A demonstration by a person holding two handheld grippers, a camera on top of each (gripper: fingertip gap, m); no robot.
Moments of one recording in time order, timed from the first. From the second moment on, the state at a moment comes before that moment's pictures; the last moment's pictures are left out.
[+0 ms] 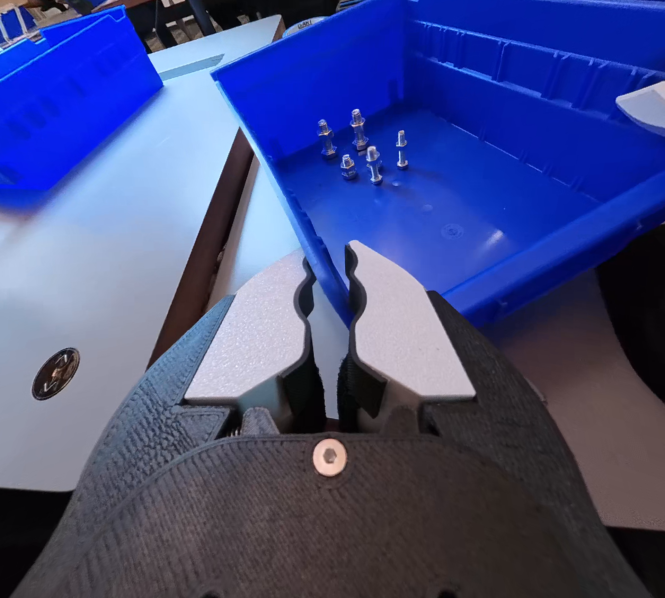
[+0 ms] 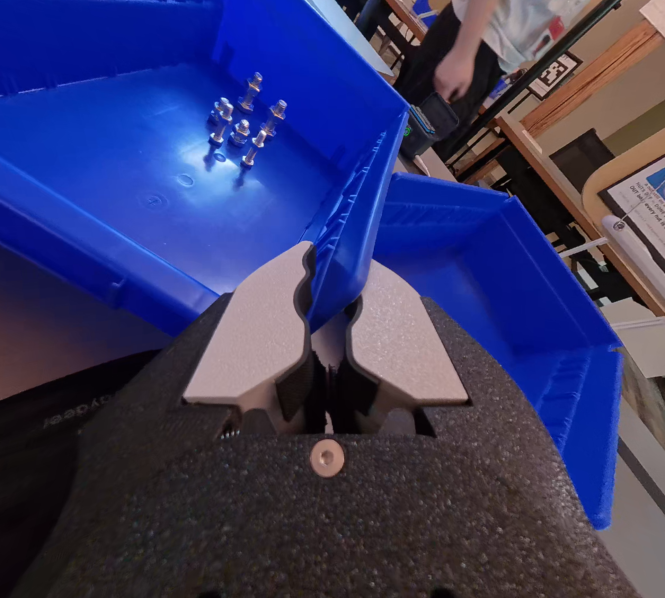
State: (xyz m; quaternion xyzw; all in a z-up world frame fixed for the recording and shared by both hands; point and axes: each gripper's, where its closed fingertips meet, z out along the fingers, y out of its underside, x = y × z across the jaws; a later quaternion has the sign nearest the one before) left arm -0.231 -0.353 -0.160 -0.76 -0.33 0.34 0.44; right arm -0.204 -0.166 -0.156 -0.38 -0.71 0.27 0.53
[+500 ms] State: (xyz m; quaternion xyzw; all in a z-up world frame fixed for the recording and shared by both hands) left arm -0.234 -0.348 -0.167 -0.74 -0.34 0.33 0.47; right arm -0.204 -0.171 -0.168 -0.37 -0.74 0.31 0.46
